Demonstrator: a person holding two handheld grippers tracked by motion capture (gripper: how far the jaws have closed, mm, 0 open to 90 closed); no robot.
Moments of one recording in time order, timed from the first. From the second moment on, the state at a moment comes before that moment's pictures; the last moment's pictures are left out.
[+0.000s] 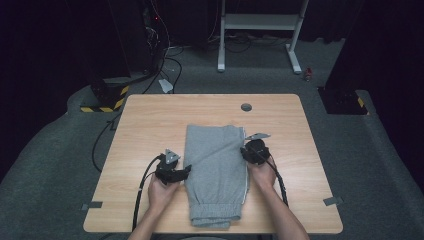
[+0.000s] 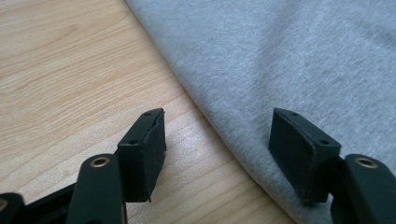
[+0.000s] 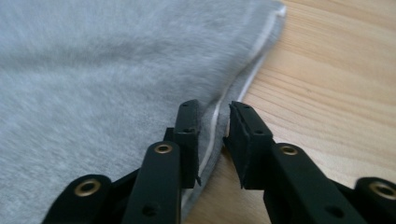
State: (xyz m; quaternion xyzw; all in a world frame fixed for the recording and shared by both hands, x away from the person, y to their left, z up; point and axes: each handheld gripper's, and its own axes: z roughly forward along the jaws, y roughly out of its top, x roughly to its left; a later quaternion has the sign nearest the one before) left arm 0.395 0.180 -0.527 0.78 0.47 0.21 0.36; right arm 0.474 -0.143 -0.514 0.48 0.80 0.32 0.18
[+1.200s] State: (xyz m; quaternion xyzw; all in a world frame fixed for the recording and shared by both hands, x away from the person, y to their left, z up) left arm 0.389 0.152 -0.519 0.81 0.44 0.17 0.34; right arm 0.413 -0.133 -0.512 0.41 0.83 0.32 0.20
